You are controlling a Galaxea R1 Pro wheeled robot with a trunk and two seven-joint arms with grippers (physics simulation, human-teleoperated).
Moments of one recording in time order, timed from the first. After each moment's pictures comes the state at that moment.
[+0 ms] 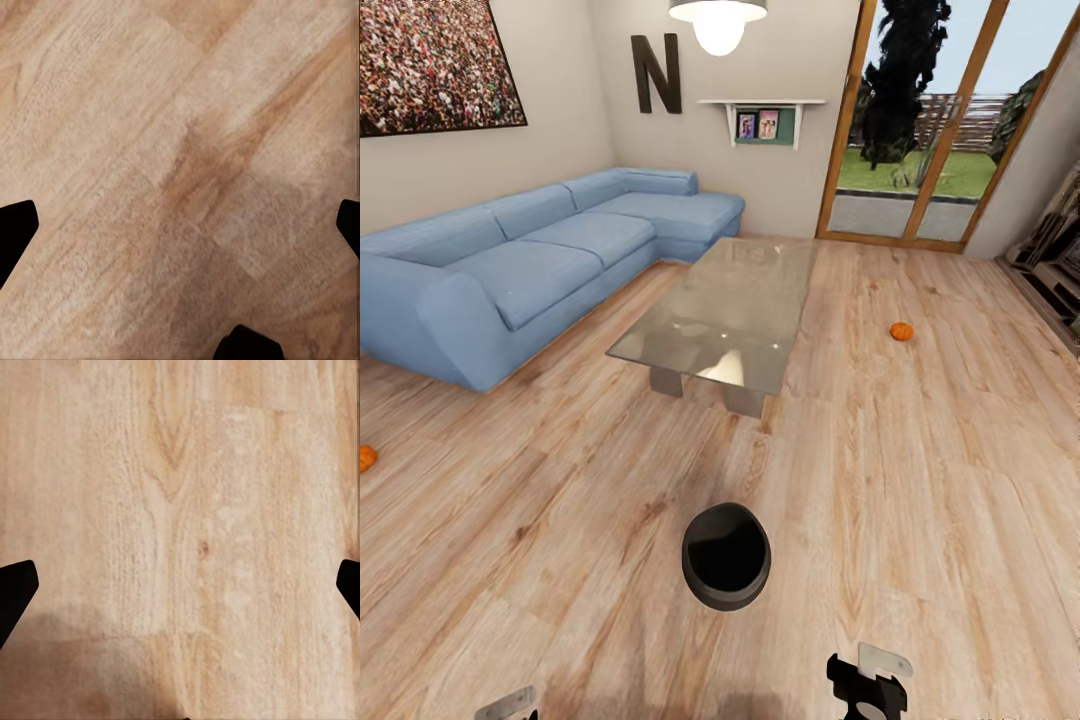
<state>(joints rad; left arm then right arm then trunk) -0.35 0.14 -0.02 -0.15 0.39 -0.27 0.10 -0.44 0.03 0.43 -0.24 -0.57 -0.24 -0.46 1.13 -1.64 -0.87</state>
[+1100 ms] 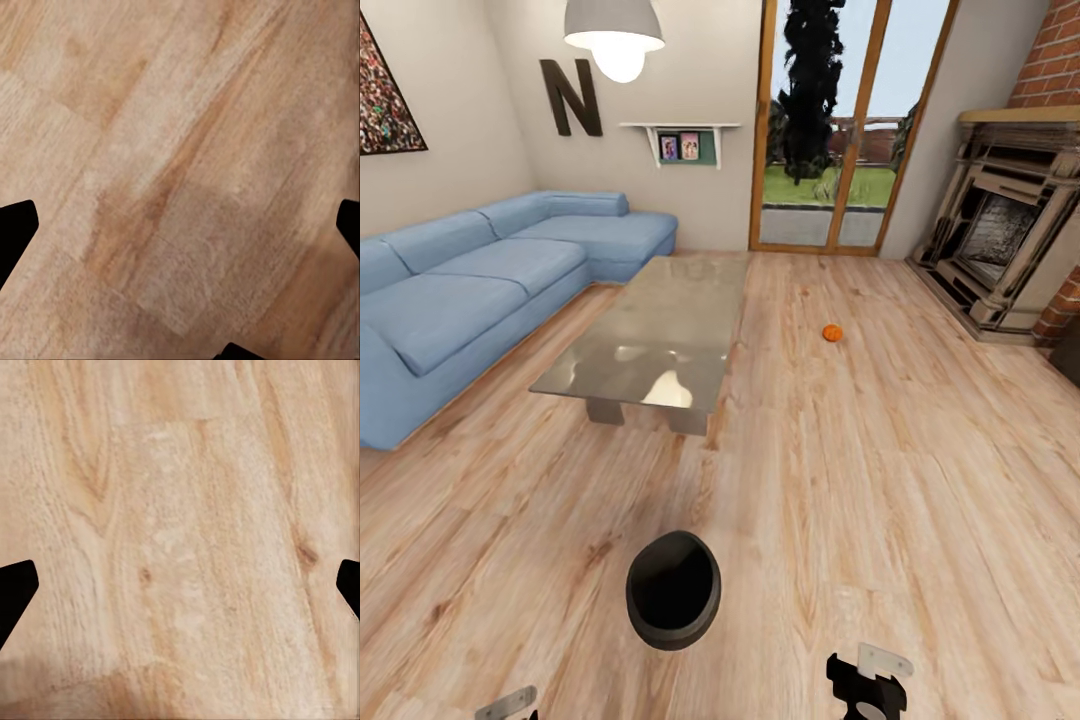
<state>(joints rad) -0.35 0.14 -0.02 -0.15 0.39 -0.27 0.10 -0.44 0.03 0.43 -0.24 -0.57 -0.24 -0.46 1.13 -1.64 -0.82</state>
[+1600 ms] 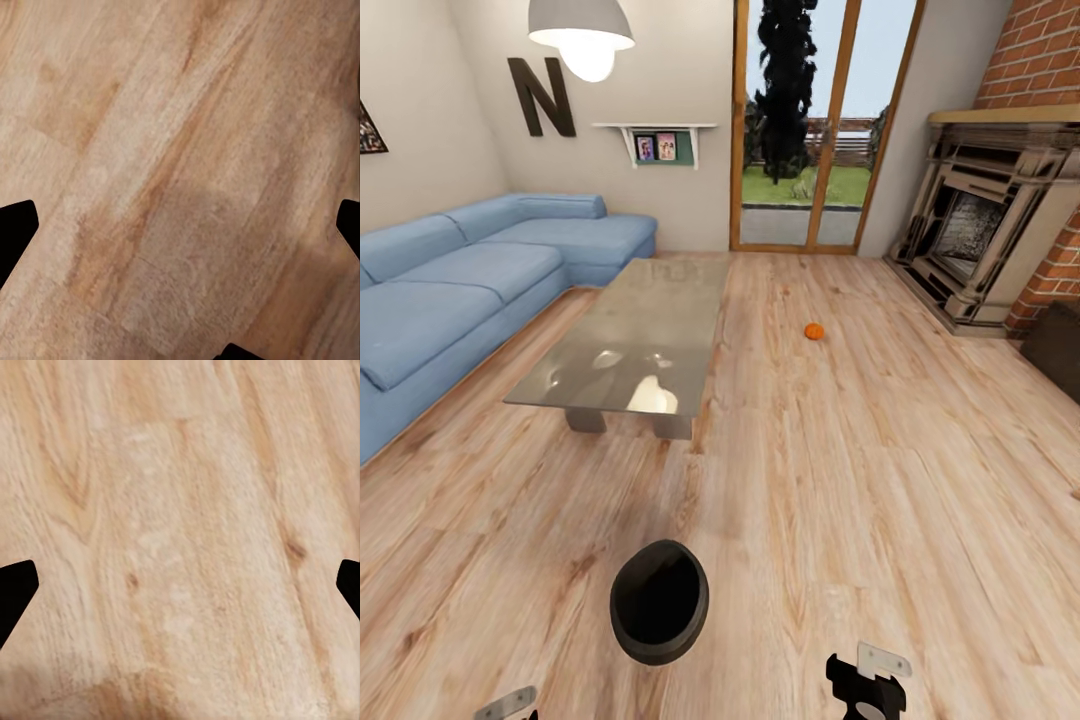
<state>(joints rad) -0.35 0.14 -0.02 -0.15 0.39 -0.27 0.10 -0.44 0.04 0.43 -0.24 -0.57 -0.24 -0.46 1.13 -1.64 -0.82</state>
